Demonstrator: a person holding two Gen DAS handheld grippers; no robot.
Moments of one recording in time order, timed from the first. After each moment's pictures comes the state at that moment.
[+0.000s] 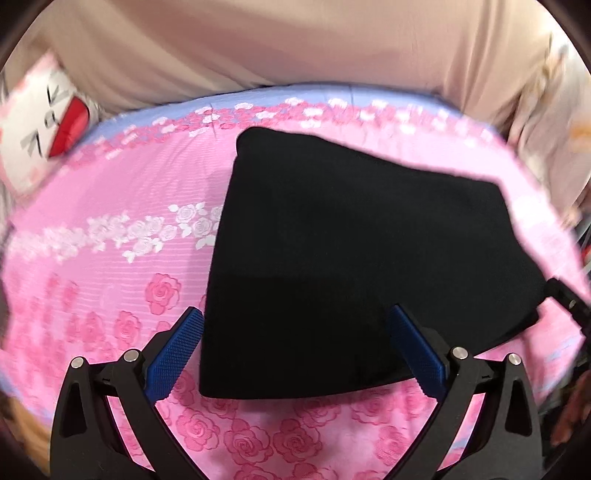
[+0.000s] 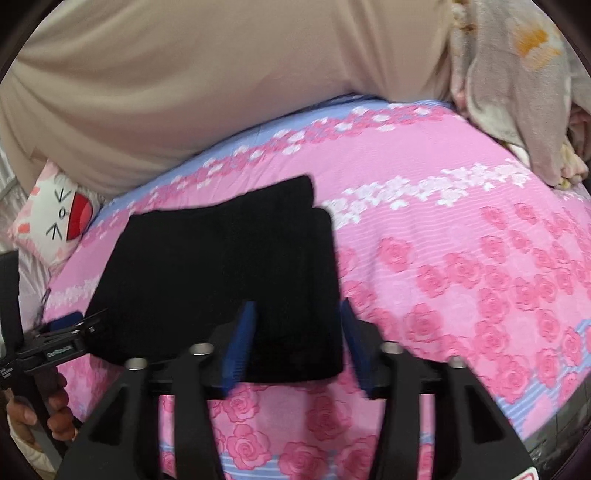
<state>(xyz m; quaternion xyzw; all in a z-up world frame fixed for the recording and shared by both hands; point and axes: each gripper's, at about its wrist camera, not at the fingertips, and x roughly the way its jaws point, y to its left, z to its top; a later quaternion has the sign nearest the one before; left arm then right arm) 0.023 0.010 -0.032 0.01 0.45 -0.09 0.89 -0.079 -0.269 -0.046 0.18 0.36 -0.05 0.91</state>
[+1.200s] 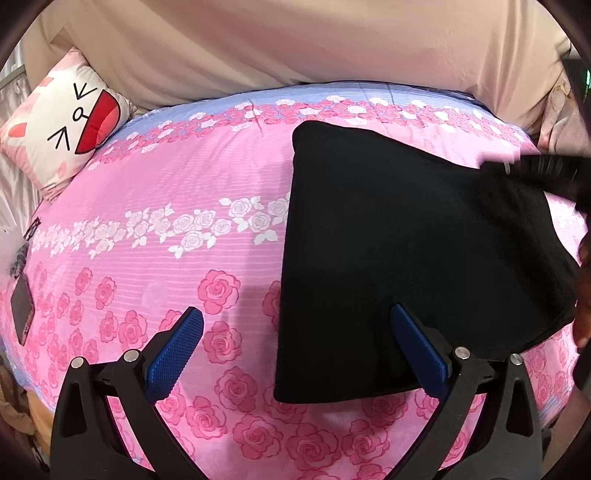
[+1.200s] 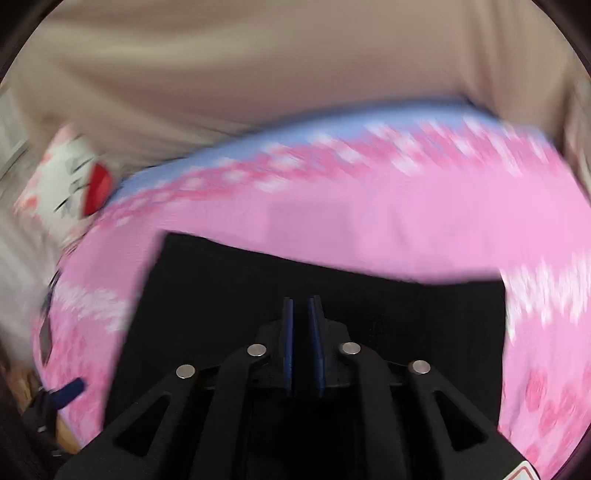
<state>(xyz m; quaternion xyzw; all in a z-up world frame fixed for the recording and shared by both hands) 0.032 0.035 -0.039 0.04 0.45 -0.02 0.89 0.101 -0.132 -0.019 0.09 0.41 0.12 0.90</state>
